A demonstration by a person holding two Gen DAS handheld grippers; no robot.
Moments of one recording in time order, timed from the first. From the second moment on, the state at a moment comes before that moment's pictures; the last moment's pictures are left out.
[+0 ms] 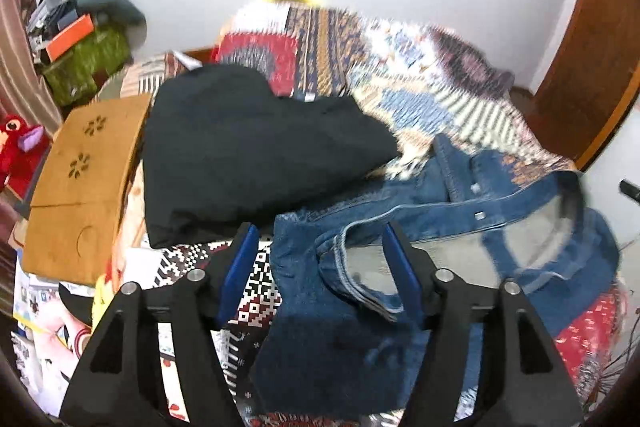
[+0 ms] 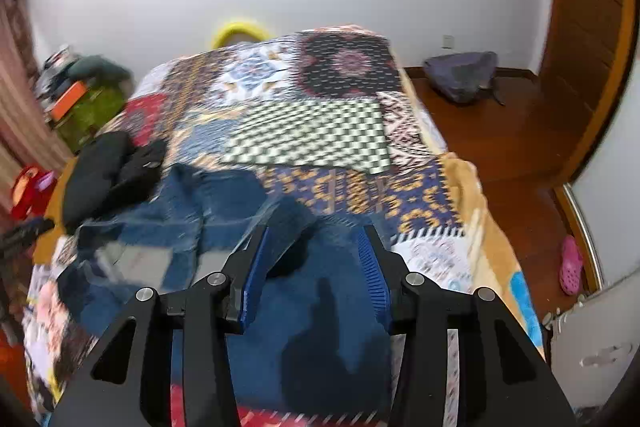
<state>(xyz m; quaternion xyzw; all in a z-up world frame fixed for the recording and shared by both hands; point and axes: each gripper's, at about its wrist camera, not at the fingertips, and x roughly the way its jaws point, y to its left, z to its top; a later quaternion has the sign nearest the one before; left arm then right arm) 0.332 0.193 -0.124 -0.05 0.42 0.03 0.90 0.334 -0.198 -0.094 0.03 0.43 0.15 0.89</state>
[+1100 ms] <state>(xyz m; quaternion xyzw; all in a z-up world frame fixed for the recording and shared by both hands) 0.415 0.176 -0.208 0.01 0.48 0.10 0.87 0.425 -0.168 -0.166 0.02 0.53 0.13 0.84</state>
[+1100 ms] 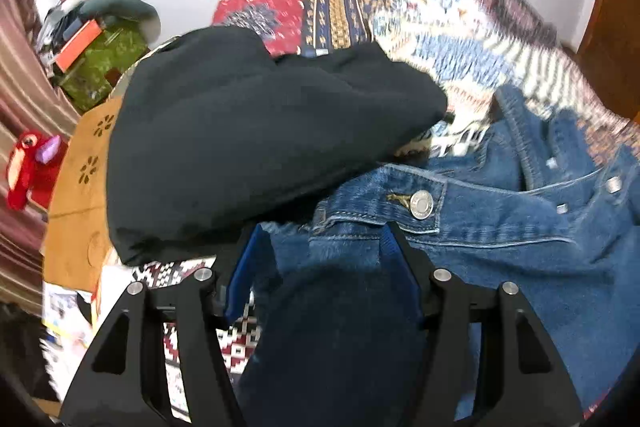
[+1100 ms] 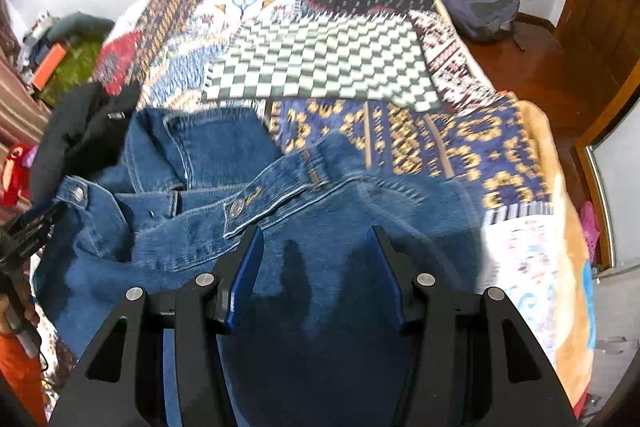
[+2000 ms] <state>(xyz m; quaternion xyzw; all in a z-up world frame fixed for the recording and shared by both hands) 0.392 0.219 -0.248 -0.08 0.52 0.09 0.85 0.459 -0.156 -0.178 -0.05 0.53 0.13 0.84</state>
